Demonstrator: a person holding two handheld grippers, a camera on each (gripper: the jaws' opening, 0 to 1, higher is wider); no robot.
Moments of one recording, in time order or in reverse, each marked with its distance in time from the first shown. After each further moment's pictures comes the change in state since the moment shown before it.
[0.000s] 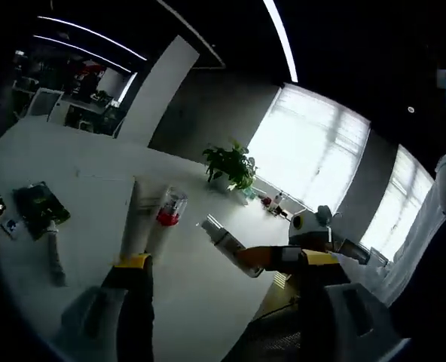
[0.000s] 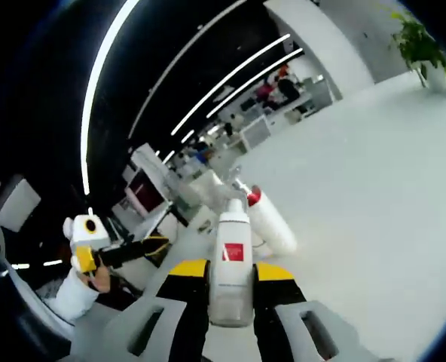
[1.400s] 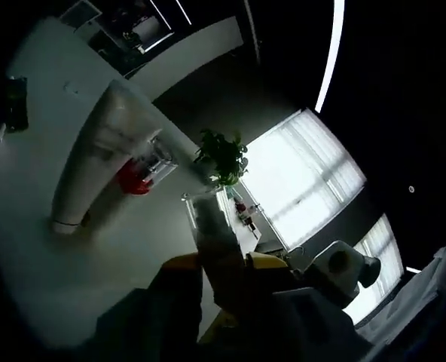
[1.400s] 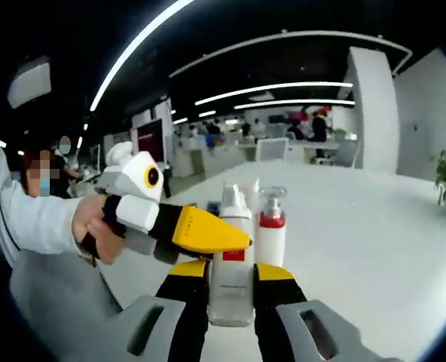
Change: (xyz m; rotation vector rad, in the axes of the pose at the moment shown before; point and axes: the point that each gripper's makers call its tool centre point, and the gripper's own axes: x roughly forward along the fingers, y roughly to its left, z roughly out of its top) left arm 0.081 -0.004 -0.037 -0.355 0.064 -0.085; right arm 0.013 0.010 -0.003 -0.534 0.043 -0.122
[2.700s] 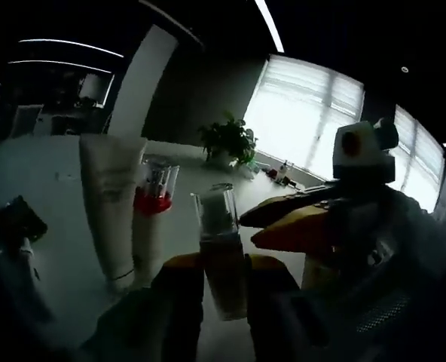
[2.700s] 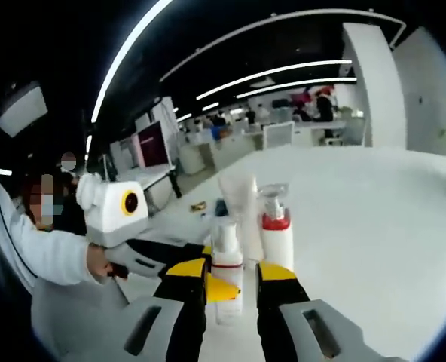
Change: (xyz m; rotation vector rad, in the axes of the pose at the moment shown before) left arm -0.011 0.037 -0.003 0.677 0.079 0.171; right arm 0.017 -0.001 0.011 0.149 0.060 0.101
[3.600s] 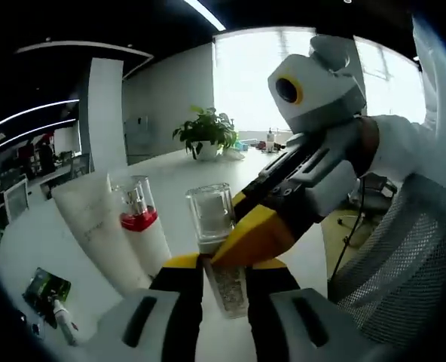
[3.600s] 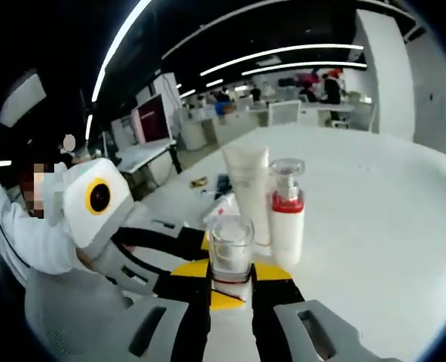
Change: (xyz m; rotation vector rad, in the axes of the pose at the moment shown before) left arm 0.004 -0.002 -0.015 0.306 0.067 -0.008; right arm 0.019 0.005 -0.019 -0.034 0.138 -0.033
